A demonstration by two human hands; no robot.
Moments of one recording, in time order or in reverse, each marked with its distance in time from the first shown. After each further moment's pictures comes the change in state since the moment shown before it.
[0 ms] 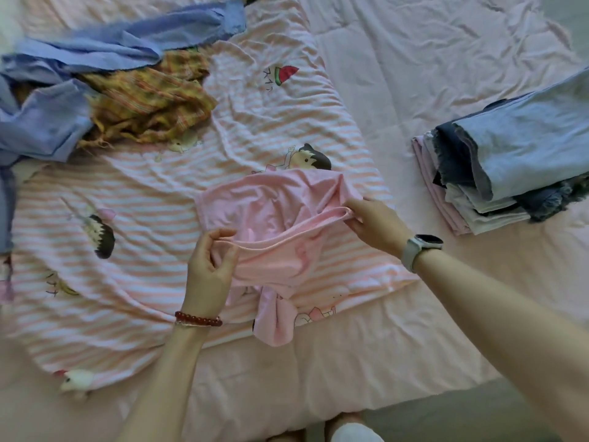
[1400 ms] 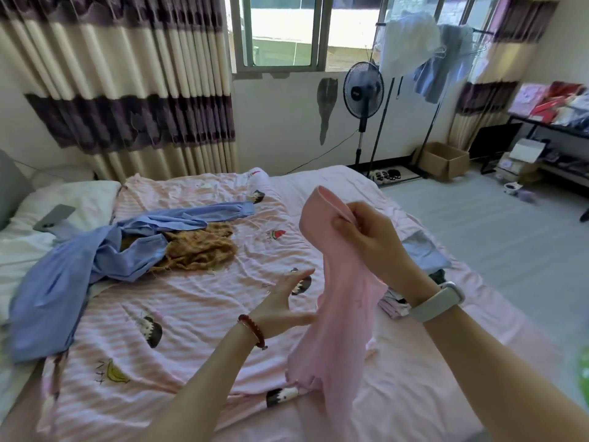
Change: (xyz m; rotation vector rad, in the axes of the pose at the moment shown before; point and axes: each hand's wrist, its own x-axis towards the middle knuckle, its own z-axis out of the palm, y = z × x) left_hand -0.100 0.144 -0.114 0.017 -0.721 0.453; right_hand -0.208 -0.317 -0.212 0.532 0.638 -0.272
